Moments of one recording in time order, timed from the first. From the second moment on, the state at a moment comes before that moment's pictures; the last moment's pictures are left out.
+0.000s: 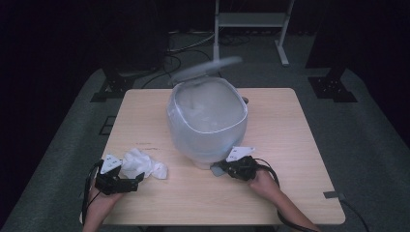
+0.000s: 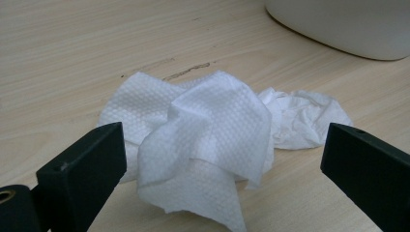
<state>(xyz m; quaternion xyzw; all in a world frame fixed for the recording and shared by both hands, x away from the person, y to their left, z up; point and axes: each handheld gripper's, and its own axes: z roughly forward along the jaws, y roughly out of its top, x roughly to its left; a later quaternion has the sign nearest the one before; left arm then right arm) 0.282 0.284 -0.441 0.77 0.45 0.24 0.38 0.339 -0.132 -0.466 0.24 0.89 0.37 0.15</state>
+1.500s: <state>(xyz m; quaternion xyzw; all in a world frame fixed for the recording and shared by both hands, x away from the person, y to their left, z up) 0.321 0.278 -0.449 0.85 0.40 0.19 0.28 0.340 -0.130 -0.468 0.22 0.89 0.37 0.15</state>
